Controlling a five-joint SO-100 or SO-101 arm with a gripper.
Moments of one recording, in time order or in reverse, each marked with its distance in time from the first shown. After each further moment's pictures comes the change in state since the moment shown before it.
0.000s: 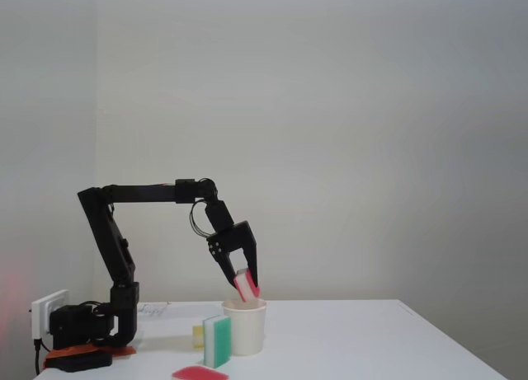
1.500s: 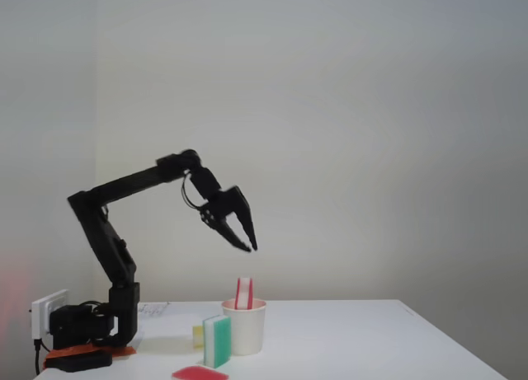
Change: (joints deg) arm 4.7 9.1 -12.7 11.3 0.0
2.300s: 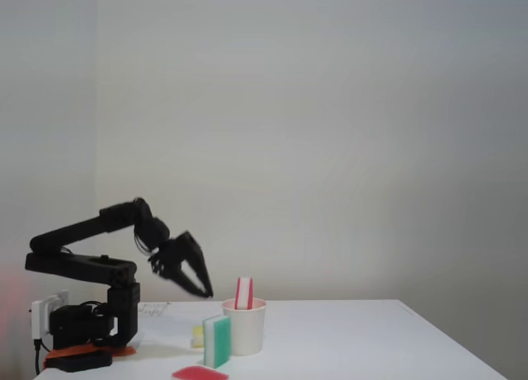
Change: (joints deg) arm 4.3 51.3 56.7 -8.1 -1.8
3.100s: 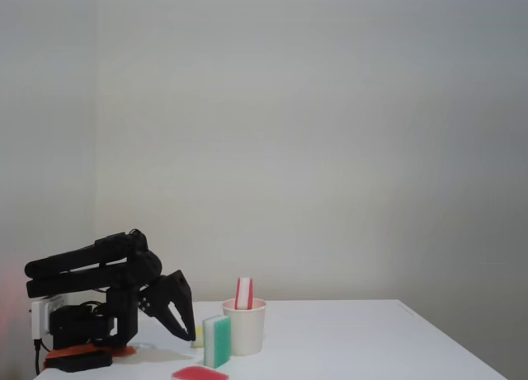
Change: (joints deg) arm 2.4 15.5 20.8 3.9 0.4
